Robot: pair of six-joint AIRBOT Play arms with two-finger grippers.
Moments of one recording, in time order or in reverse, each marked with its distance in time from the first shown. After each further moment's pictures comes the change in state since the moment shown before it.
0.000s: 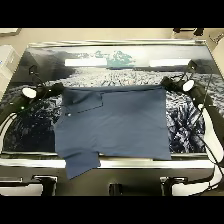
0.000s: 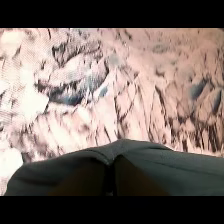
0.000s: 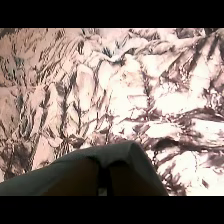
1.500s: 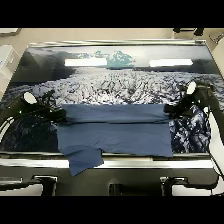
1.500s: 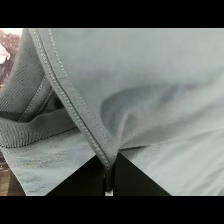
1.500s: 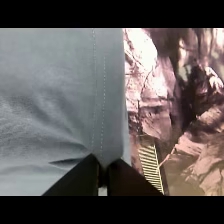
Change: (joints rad) left arm 0.019 0.072 -0.086 0.270 -0.785 -0.116; right arm 0.000 0.119 -0.057 -0.330 0.875 -0.017
